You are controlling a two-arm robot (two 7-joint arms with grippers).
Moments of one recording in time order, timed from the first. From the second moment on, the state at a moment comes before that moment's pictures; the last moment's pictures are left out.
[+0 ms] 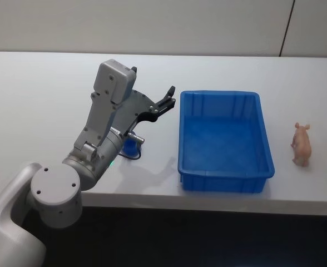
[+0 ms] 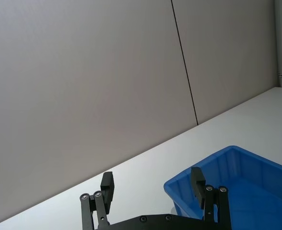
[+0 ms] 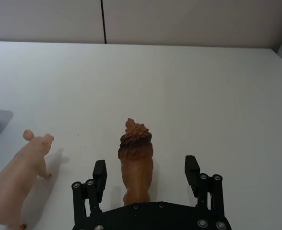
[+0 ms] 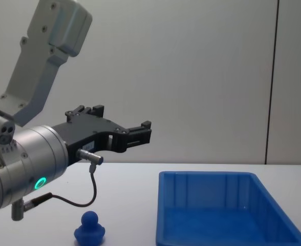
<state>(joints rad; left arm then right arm) -0.24 0.38 0.45 -1.63 -0.20 0.01 -0.01 0.06 0.42 -0.07 -1.45 0.39 0.23 -0.02</state>
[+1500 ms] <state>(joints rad) -0.24 0.38 0.45 -1.63 -0.20 0.01 -0.01 0.07 0.41 -0.06 -1.49 0.42 0.21 0.02</state>
